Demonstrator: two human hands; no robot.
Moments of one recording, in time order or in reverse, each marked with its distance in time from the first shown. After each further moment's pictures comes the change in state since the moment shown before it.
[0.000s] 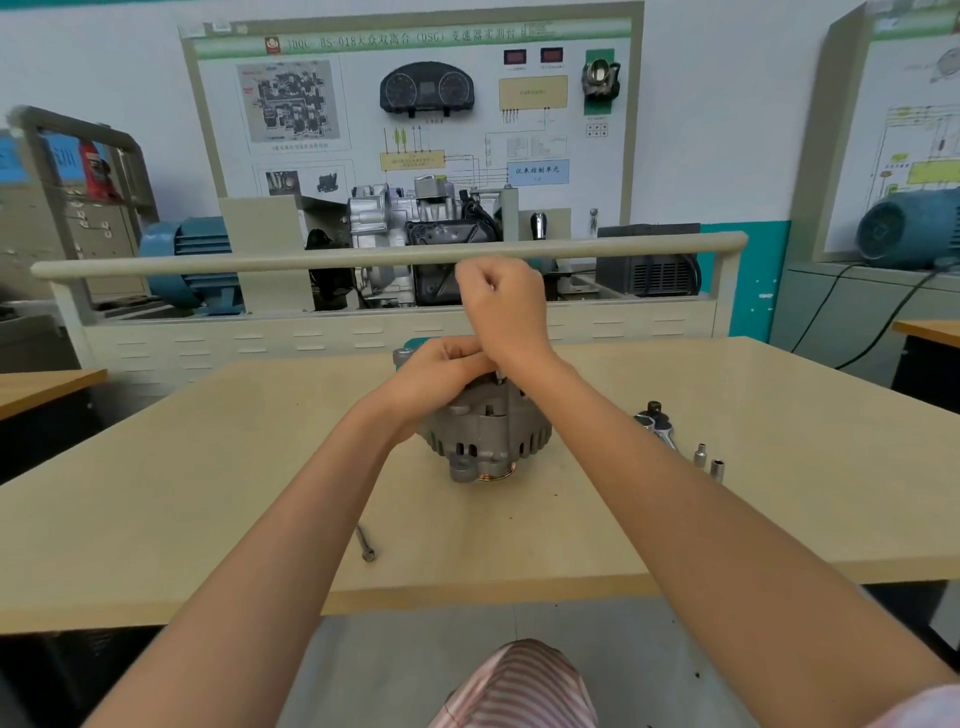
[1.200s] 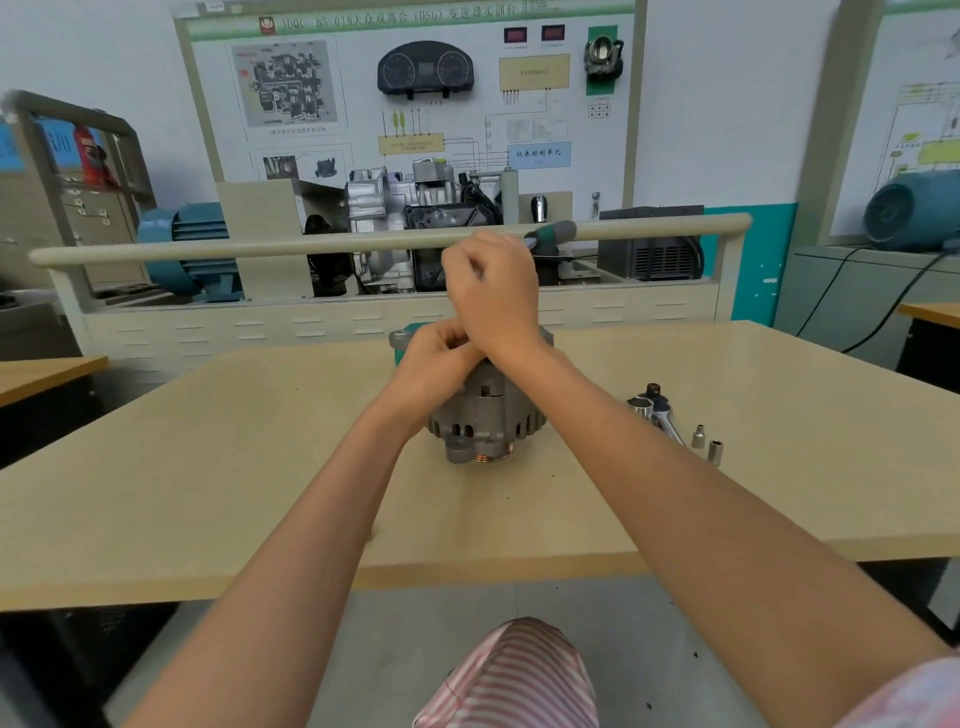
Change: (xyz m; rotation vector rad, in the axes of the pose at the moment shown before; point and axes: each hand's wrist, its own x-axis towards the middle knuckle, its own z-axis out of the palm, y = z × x) left_hand -0.005 -0.006 0.017 -0.034 0.221 0.132; right_hand -0.008 -0.005 0.003 -0.063 -0.004 -0.071
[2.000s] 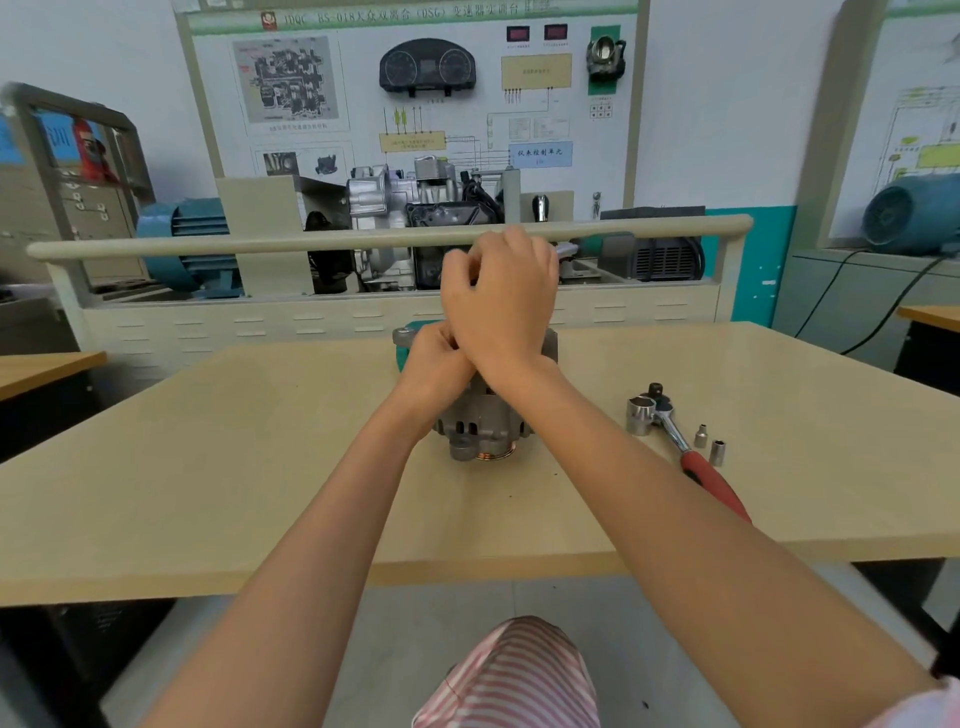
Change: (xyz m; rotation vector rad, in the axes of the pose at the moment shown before) left_hand 0.001 -0.007 0.000 0.027 0.068 -0.028; right_hand -0.011 -0.003 0.008 -0.435 0.203 0.016
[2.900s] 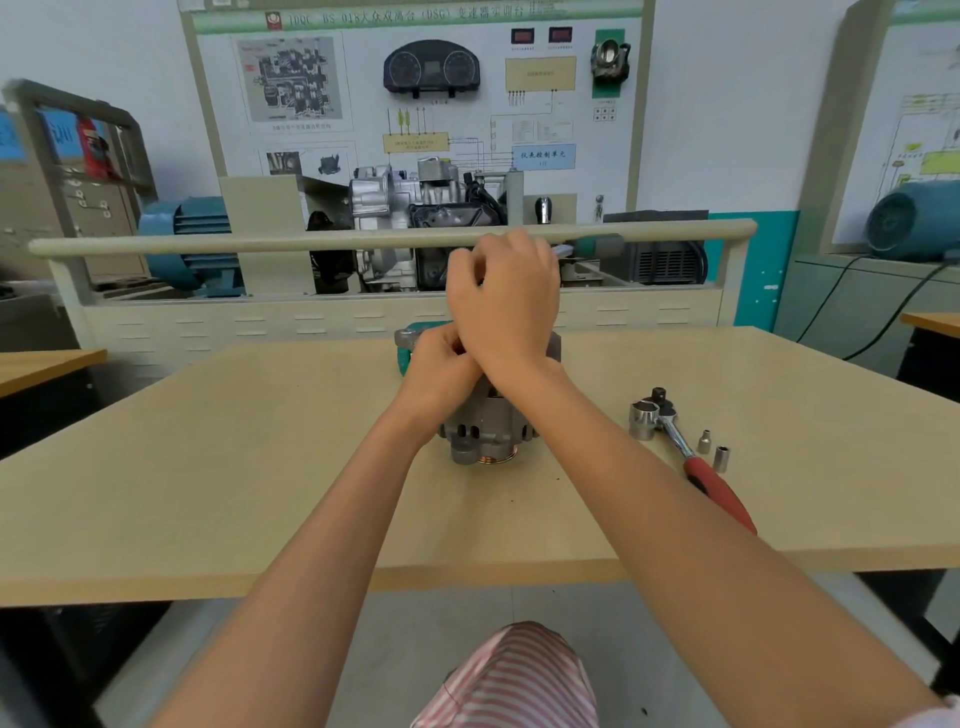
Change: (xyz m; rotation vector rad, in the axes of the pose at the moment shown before) left_hand -0.003 -0.001 0.002 -0.020 0.018 0.038; right_hand 0.002 0.002 0.002 0.054 -0.017 -0.002
